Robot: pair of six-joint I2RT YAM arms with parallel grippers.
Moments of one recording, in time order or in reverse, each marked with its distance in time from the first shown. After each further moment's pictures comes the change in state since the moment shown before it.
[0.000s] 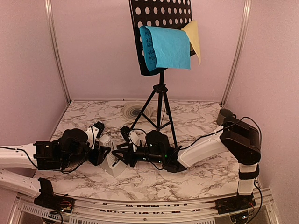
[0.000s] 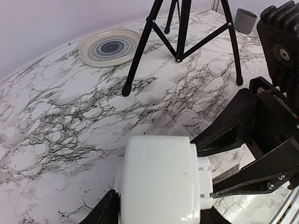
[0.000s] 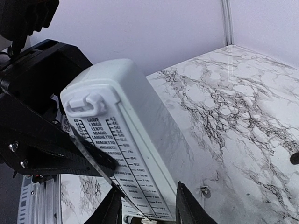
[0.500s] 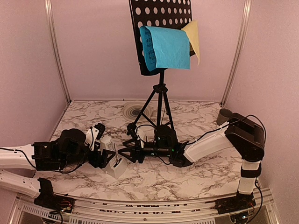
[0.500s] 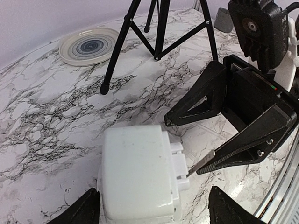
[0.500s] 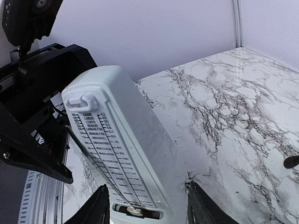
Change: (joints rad) left arm -0.001 -0.024 -0.007 0.010 0.103 -0.023; right arm -0.087 -0.053 -0.065 0.011 -0.182 -0.047
